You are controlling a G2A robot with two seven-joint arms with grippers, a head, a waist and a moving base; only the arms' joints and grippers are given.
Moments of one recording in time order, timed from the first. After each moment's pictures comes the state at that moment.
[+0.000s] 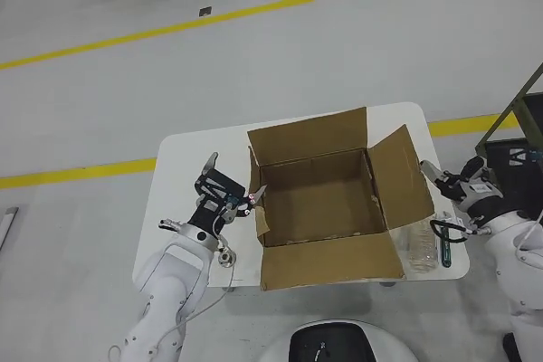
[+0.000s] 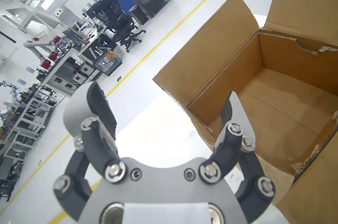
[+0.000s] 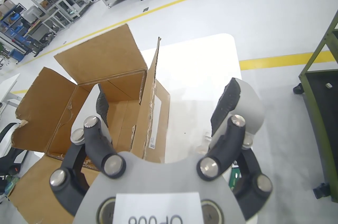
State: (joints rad) left arm 1.23 -1.18 -1.34 -2.02 1.68 -0.25 -0.26; right arm -1.48 -1.27 1.71 -2.07 -0.82 0.03 0.51
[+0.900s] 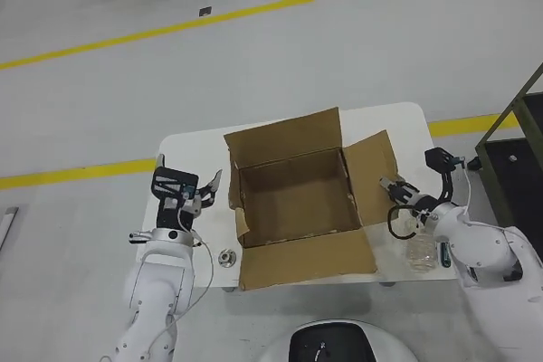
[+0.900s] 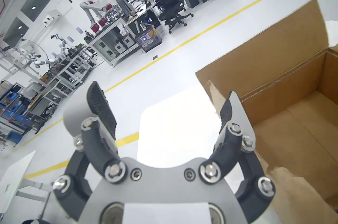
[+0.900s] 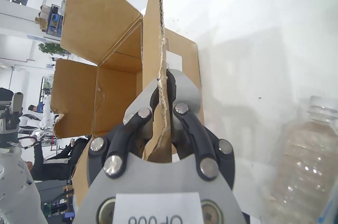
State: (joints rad) left arm 1.28 -1.19 -1.42 -2.02 1.70 -0.05 -0.29; right arm -1.27 -1.28 1.51 -1.77 -0.48 0.18 0.63
